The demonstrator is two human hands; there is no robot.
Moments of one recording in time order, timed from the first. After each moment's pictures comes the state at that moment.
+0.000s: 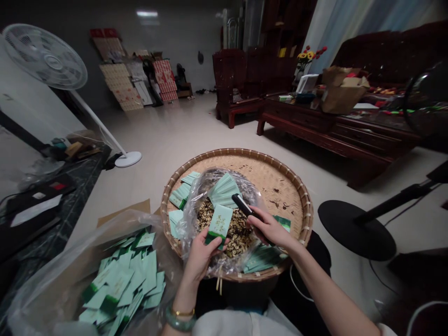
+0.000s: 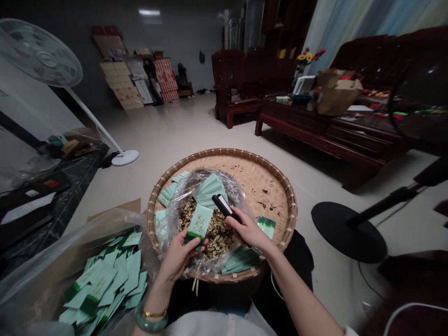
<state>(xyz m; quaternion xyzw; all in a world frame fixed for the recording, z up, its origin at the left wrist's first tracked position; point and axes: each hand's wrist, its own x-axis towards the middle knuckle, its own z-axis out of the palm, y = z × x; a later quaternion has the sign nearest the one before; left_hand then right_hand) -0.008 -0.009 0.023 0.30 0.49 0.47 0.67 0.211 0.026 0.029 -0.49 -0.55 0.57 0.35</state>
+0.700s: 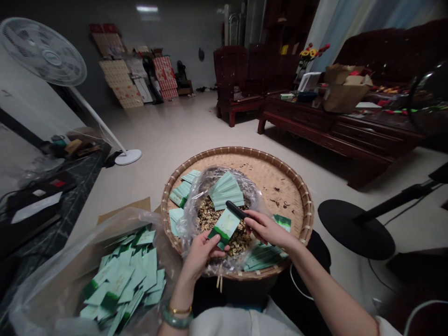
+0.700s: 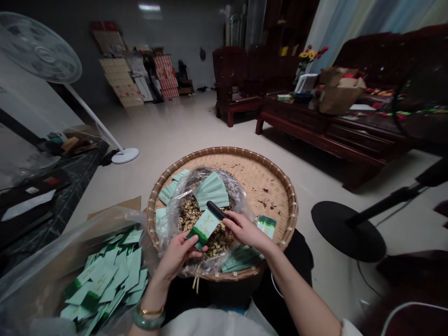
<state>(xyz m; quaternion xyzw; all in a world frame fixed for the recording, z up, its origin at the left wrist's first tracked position) -0.017 -0.009 0.023 0.32 0.48 0.41 0.70 0.201 0.024 0.049 -0.46 -0.61 0.58 0.28</state>
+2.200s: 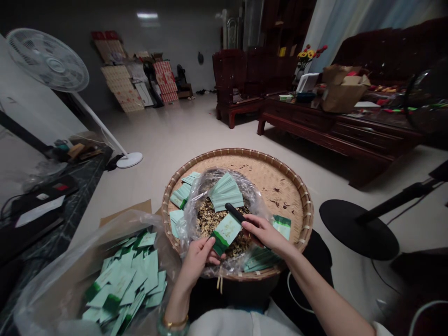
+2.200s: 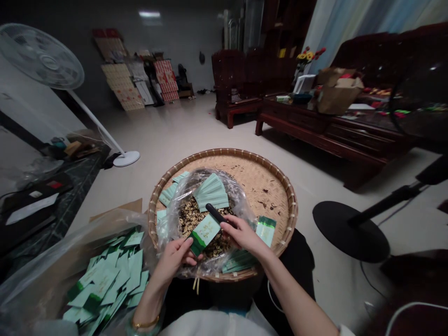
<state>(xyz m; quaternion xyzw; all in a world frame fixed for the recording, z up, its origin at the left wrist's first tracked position) -0.025 -0.020 0.026 0.41 0.53 0.38 0.64 0.194 0.017 0.034 -0.46 -0.53 0.63 0.32</state>
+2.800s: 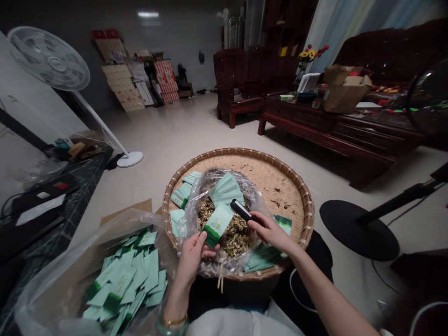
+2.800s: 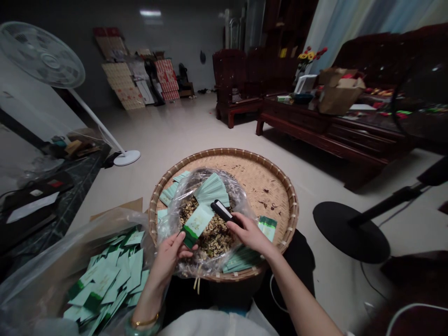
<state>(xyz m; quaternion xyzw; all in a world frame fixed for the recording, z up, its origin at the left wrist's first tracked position) -0.031 -0.016 0.026 0.34 0.54 0.47 0.61 0.212 0.021 0.019 -0.52 -0.63 0.48 0.32</state>
